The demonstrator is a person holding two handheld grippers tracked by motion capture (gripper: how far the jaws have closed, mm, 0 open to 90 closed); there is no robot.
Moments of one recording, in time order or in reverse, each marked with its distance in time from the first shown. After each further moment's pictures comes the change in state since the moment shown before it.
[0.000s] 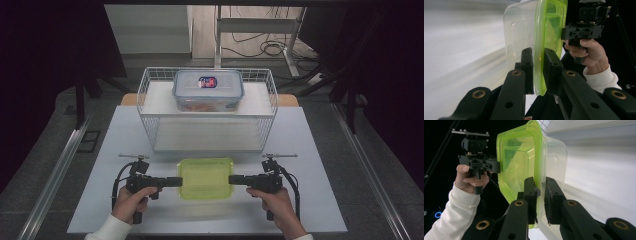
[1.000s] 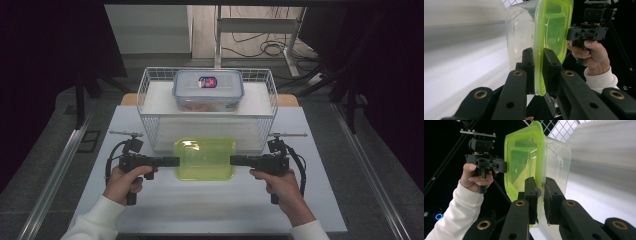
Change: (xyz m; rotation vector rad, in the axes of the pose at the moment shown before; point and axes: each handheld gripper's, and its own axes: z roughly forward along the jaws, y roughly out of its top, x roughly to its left) left arm -0.041 0.052 -0.027 -0.023 0.004 0.056; right arm 0.050 0.051 -0.023 -0.053 0.007 -0.084
